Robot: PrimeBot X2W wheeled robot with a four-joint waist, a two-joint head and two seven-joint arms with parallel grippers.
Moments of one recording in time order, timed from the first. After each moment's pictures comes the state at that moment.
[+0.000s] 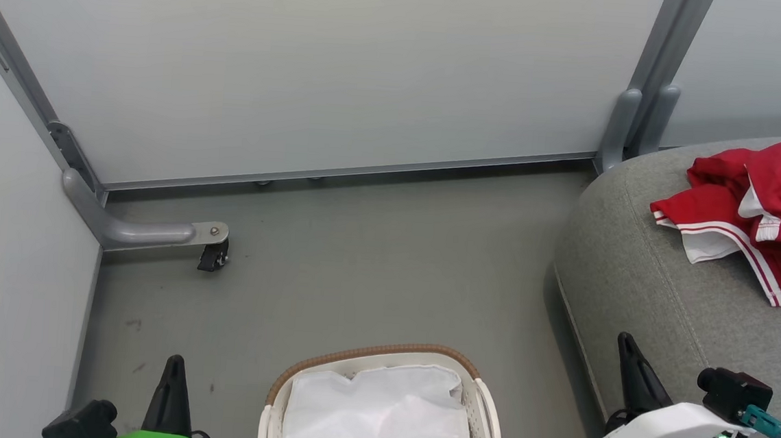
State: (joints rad) left arm 0.08 0.05 -0.10 0.24 -0.59 -0.01 -0.19; right arm -0.06 -0.04 0.02 0.32 0.49 0.13 -0.18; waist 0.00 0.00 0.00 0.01
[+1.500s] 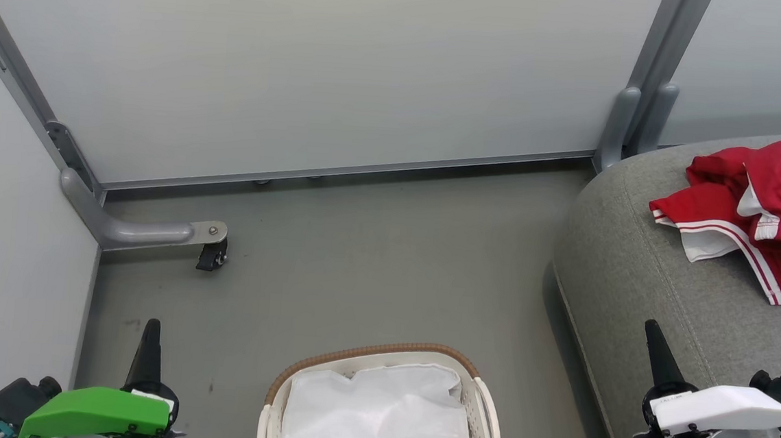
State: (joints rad) left arm -0.01 0.06 0.00 0.24 -1.17 -0.08 -0.04; right arm -0.08 -0.04 -0.05 0.28 1.11 0.13 -0.02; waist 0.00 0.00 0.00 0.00
